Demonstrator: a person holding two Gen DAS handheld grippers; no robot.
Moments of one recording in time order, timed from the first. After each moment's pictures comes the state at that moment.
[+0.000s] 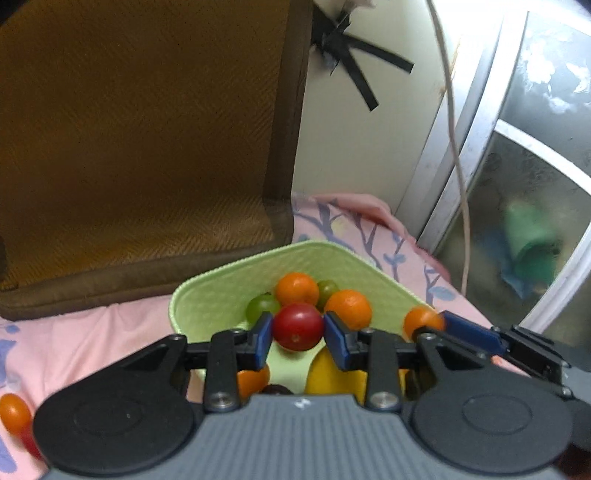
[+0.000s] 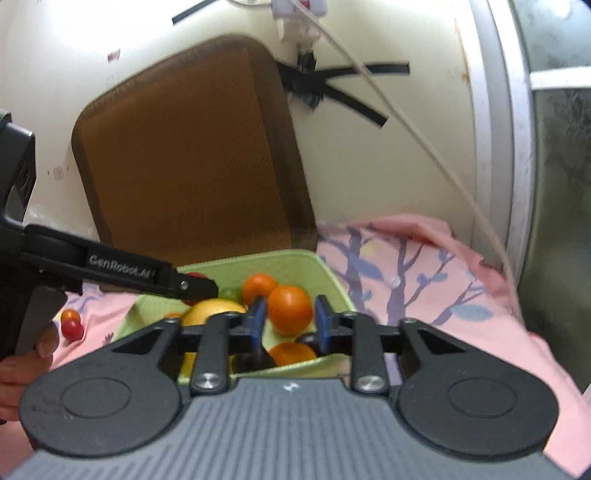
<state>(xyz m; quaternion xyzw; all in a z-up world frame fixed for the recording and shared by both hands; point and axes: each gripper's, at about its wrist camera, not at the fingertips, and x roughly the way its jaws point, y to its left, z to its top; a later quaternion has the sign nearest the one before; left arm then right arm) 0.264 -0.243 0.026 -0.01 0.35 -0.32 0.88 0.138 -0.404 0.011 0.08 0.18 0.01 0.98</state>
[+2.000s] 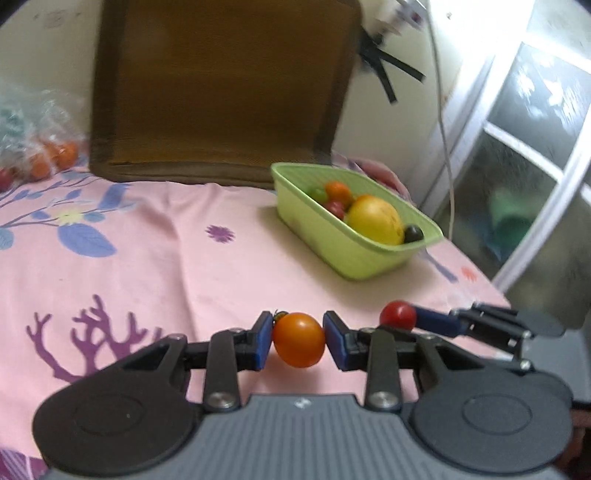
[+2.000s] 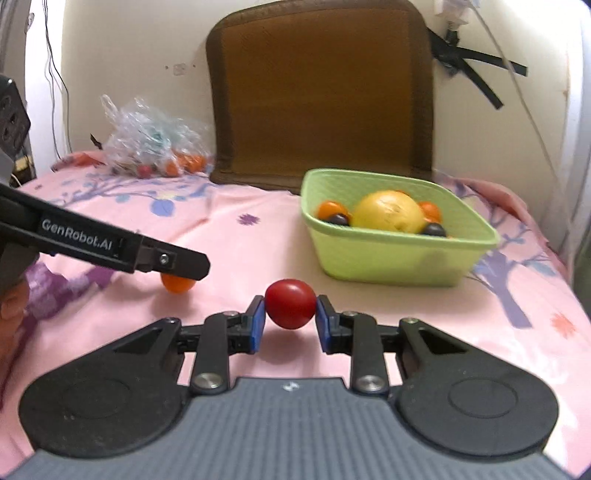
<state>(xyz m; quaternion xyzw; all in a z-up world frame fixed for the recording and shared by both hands) 0.130 -0.132 0.009 -0.05 0.36 -0.29 0.88 0.058 -0.305 -0.010 -0.03 0.26 0.11 0.96</state>
